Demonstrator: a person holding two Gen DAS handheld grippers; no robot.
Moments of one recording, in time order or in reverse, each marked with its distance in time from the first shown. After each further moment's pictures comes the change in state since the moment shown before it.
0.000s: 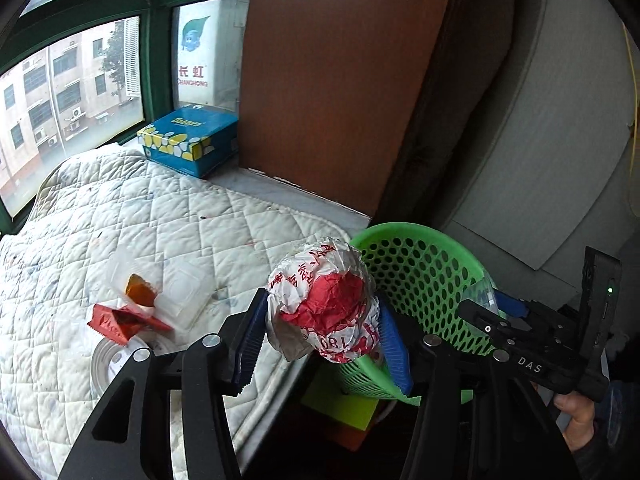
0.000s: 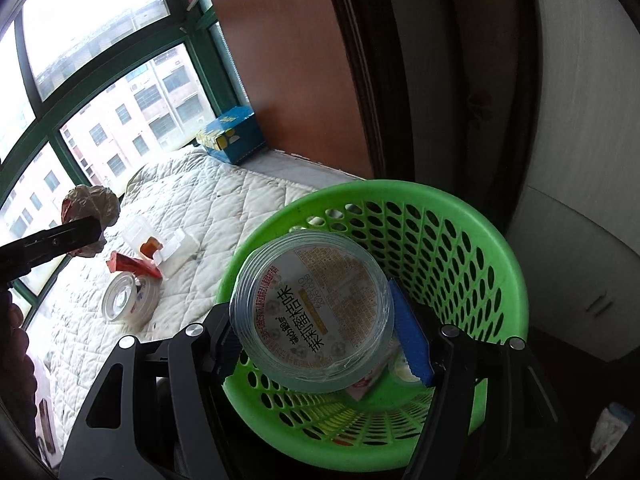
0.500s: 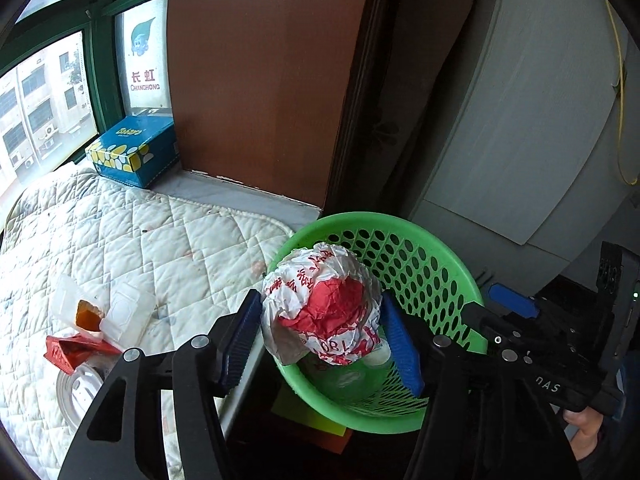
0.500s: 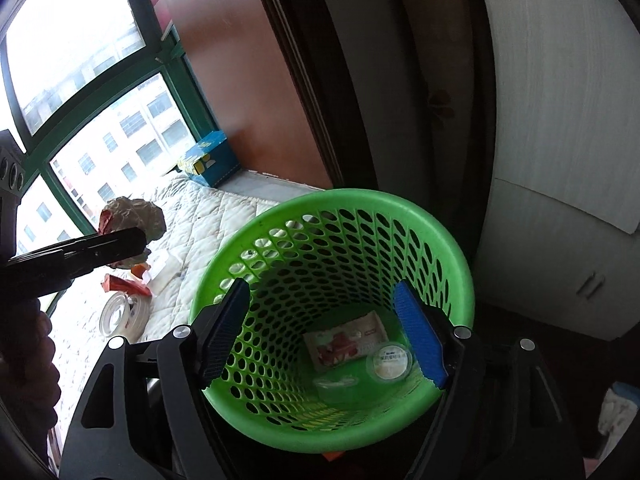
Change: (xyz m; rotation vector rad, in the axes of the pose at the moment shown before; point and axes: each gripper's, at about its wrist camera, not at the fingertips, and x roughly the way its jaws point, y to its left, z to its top) left arm 0.041 -0.061 0.012 0.098 0.053 -0.056; right arm -0.034 -0.038 -0.007 0.089 -0.062 -0.033
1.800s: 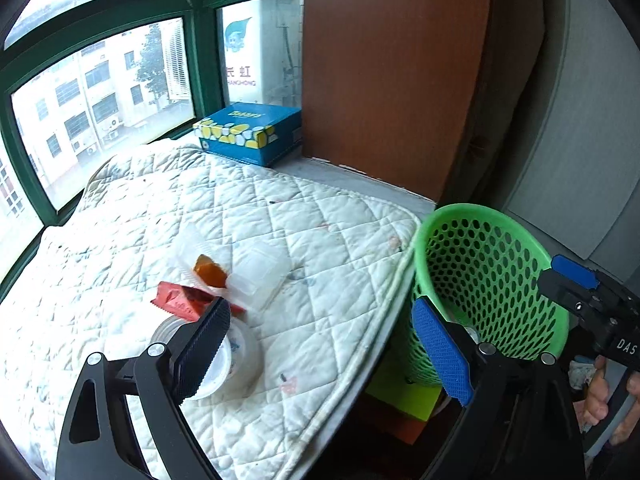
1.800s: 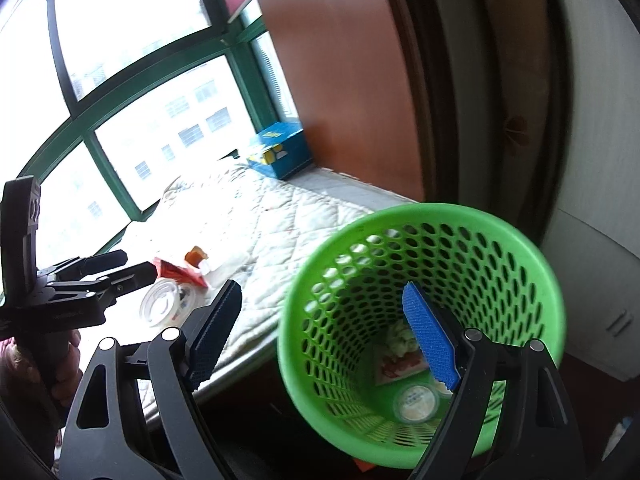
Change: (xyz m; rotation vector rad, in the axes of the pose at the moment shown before) left arm -0.056 0.108 -0.063 -0.108 -0.059 0.257; right arm 0.022 0.089 0.001 -0.141 0.003 0.154
